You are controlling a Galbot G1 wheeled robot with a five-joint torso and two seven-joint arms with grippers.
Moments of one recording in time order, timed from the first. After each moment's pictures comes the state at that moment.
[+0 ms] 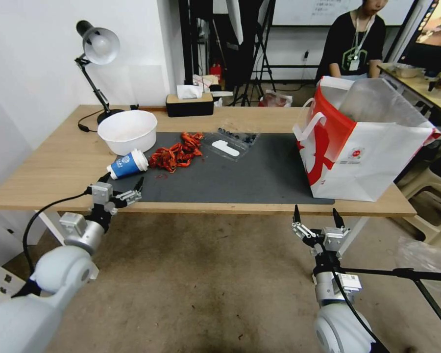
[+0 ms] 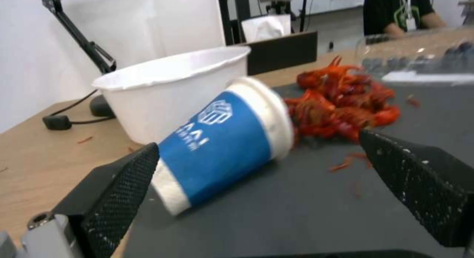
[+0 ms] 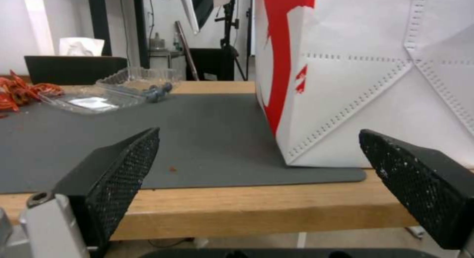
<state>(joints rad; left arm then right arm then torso) 1.26 -0.81 -0.46 -1.81 -0.64 -0.02 -0.03 -1.53 1.28 0.40 1.97 0.14 0.22 0.32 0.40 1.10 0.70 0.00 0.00</state>
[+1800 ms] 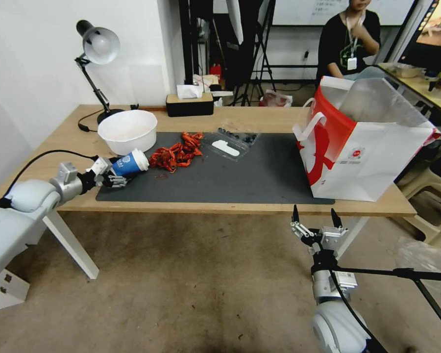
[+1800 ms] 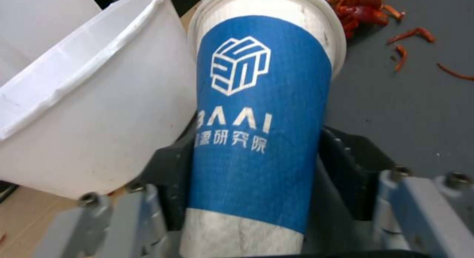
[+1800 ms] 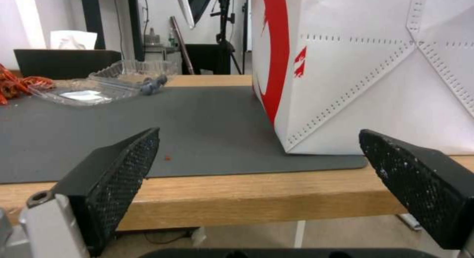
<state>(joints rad) 0.60 -0.58 0.02 -1.25 -0.54 -0.08 0.59 -1.52 1.30 0.40 1.94 0.14 0.22 0.32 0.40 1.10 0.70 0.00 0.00</state>
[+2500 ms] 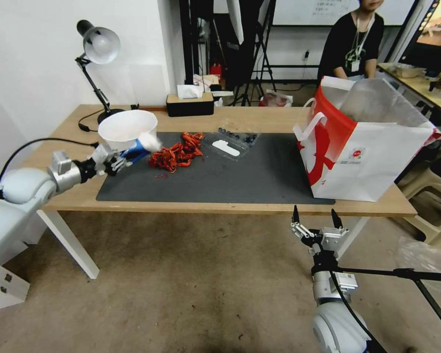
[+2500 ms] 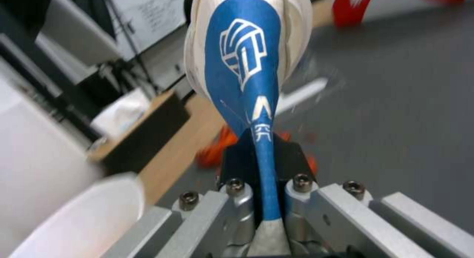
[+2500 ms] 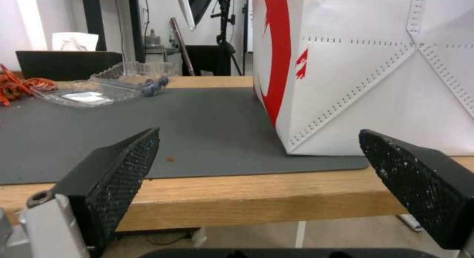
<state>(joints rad) 0.52 -0.54 0.03 -1.50 -0.69 -0.08 0.63 -1.52 1.31 0.40 1.94 0.13 0.23 0.33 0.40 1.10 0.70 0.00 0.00</state>
